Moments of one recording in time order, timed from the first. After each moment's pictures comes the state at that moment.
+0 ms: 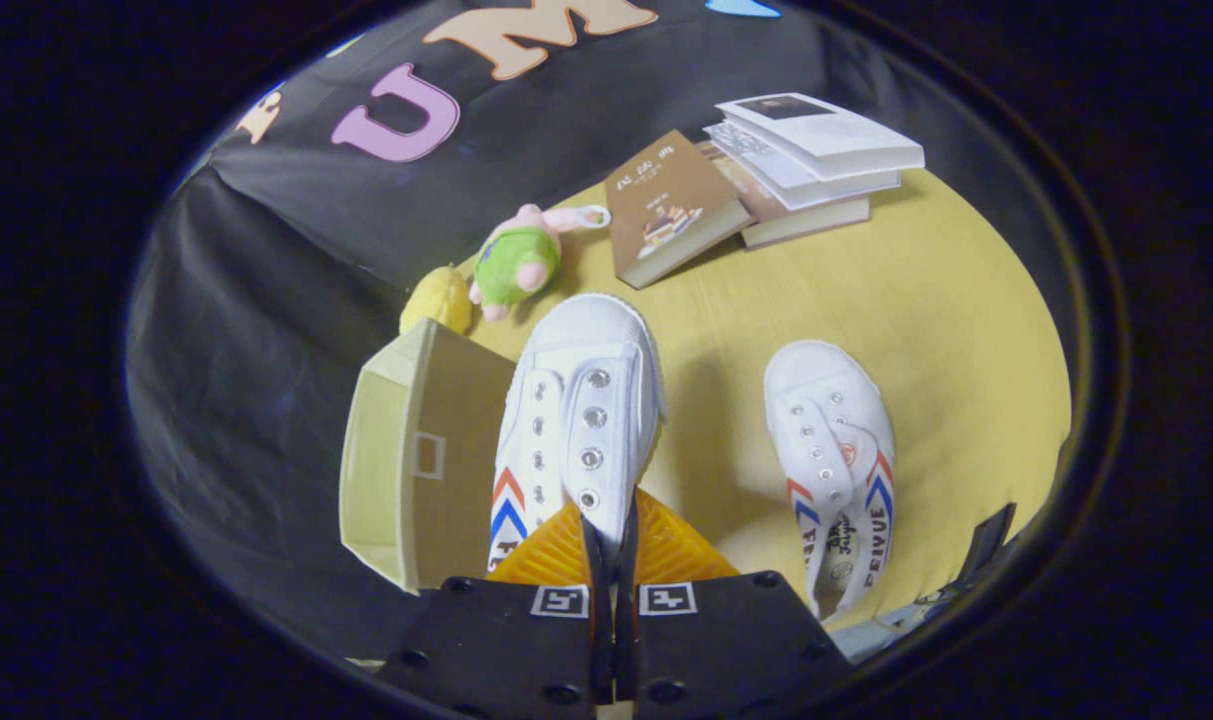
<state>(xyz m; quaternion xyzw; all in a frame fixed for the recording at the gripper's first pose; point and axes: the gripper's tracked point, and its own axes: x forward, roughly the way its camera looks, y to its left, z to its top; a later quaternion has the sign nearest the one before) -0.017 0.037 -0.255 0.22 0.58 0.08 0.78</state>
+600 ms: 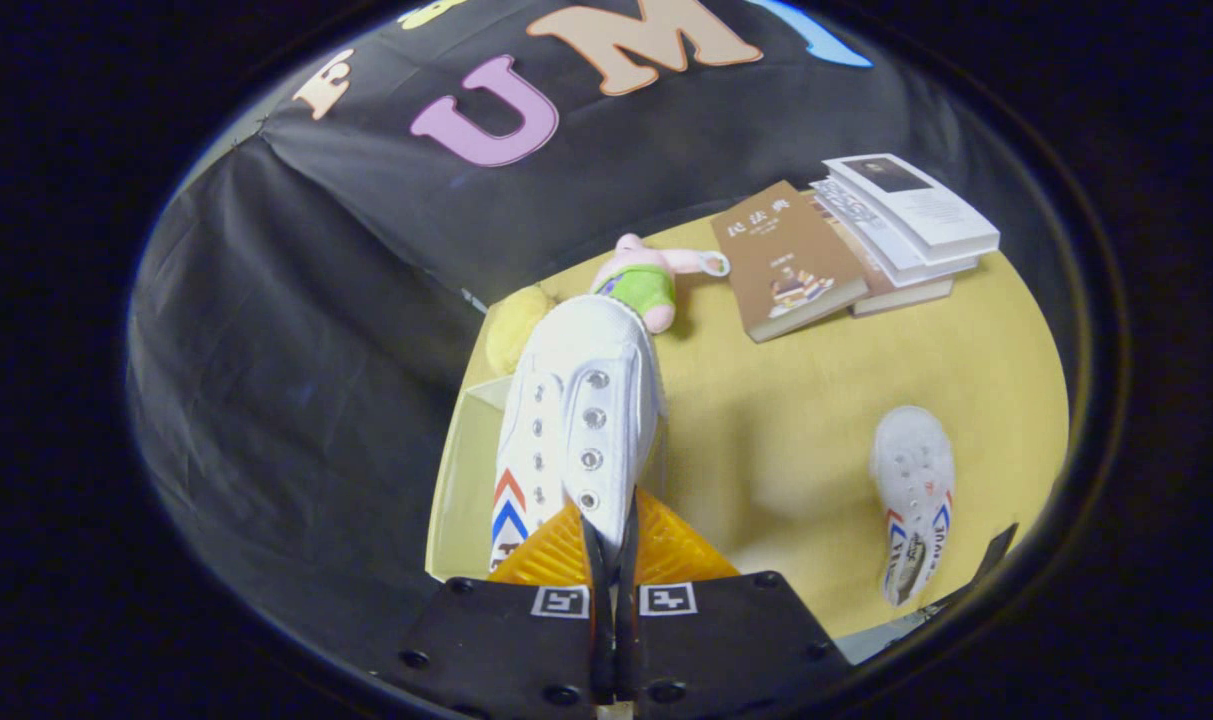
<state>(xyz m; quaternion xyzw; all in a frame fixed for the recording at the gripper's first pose) 0.013 0.146 -0.188 0.20 0.55 0.14 0.80</state>
